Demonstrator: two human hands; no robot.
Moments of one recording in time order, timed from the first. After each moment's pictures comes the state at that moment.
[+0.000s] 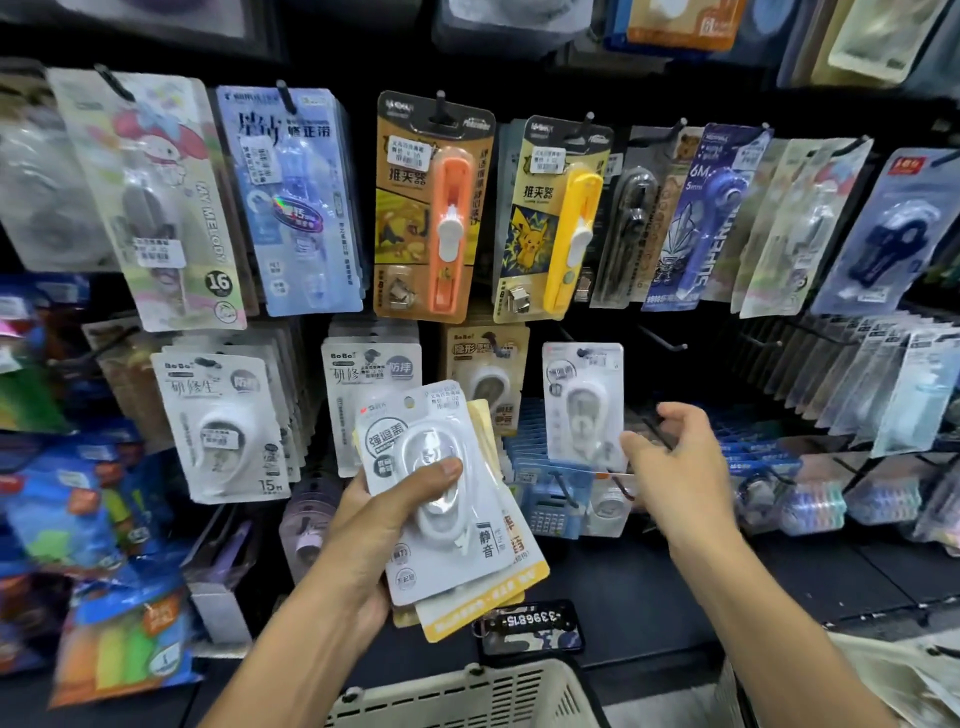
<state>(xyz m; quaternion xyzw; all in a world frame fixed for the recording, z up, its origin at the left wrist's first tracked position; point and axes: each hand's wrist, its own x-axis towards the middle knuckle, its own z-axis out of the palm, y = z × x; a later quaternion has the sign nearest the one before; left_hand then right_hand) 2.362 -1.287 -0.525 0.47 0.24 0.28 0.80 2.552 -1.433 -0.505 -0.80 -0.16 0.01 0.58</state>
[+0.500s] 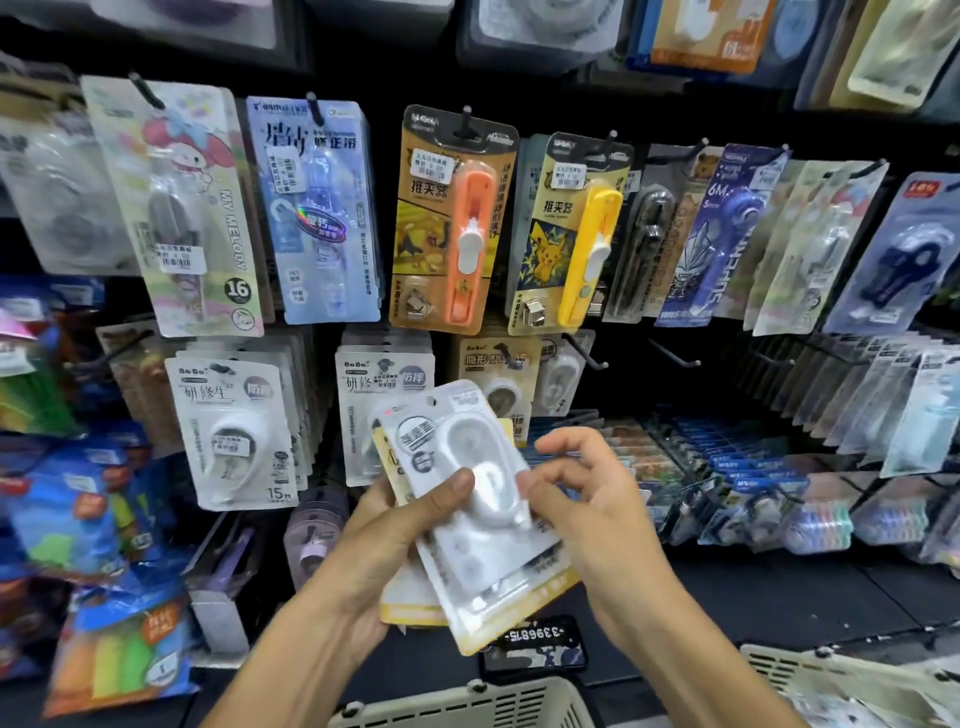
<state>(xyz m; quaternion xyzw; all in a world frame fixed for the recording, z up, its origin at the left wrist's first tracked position) 2.359 -1.279 -0.523 0.46 0.19 0.23 0.84 2.476 -1.407 -0.501 -0.65 -0.32 0.20 0.66</state>
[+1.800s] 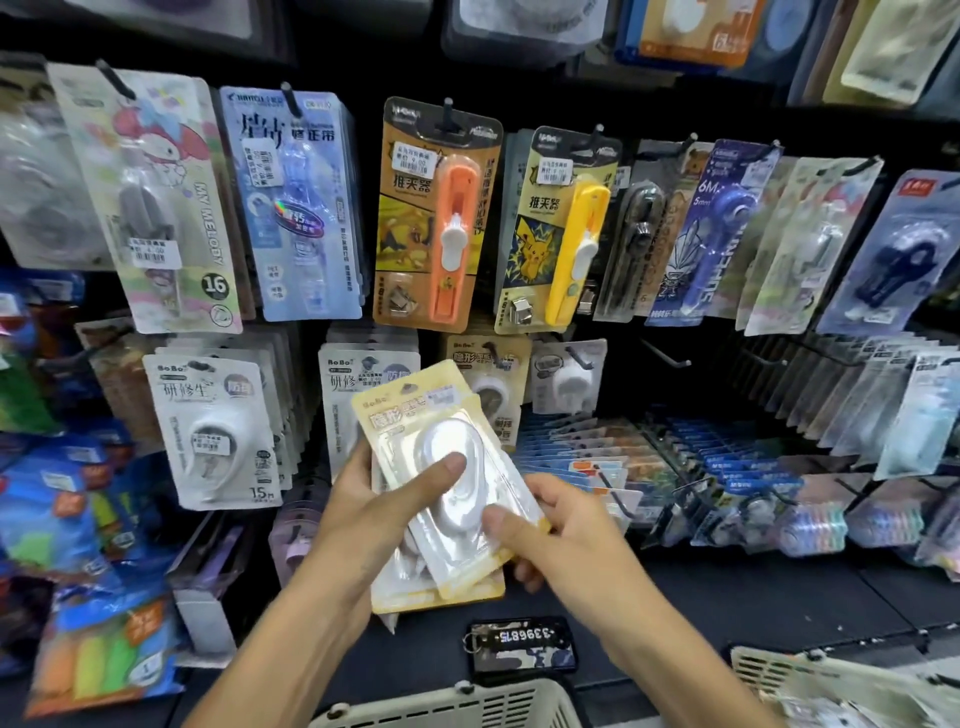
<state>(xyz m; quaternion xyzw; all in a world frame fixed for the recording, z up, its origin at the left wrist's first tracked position) 2.373 -1.274 -0.528 0.53 0.23 0.33 0.75 2.497 -1.413 -0.529 -0.66 -0.38 0.31 0.58</state>
